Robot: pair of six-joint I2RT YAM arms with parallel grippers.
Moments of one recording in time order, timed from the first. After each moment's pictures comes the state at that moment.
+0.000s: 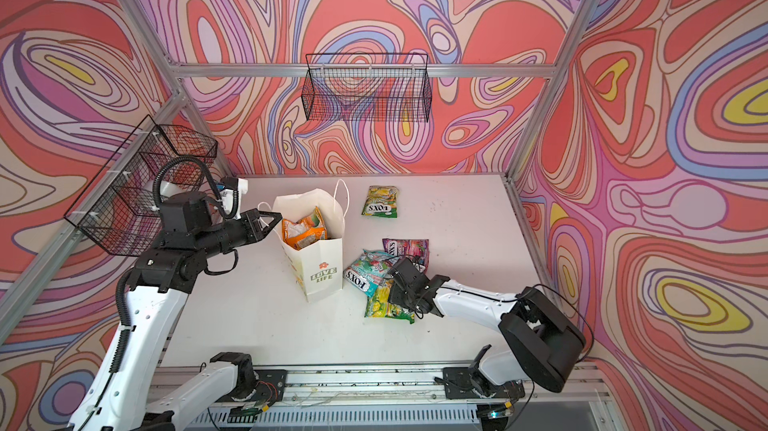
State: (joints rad) left arm -0.06 1.00 1.22 -0.72 0.54 -0.46; right arm 0.76 1.41 0.63 -0.30 0.07 1.02
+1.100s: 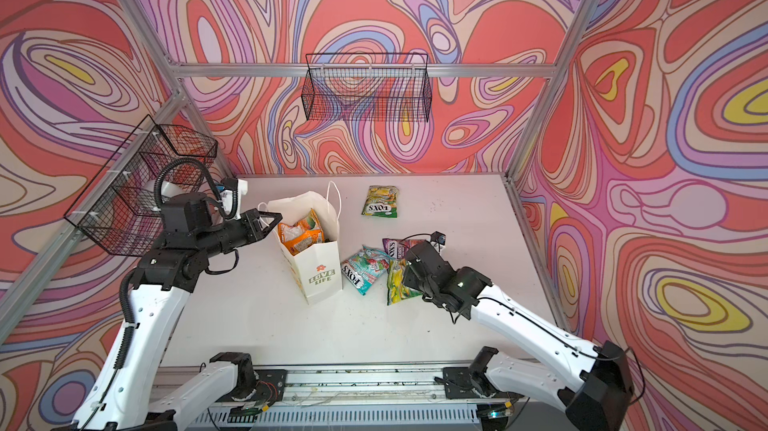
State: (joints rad) left arm -0.04 1.00 1.19 -0.69 0.57 -0.47; right arm 0.76 1.06 0.91 -0.71 0.27 0.97
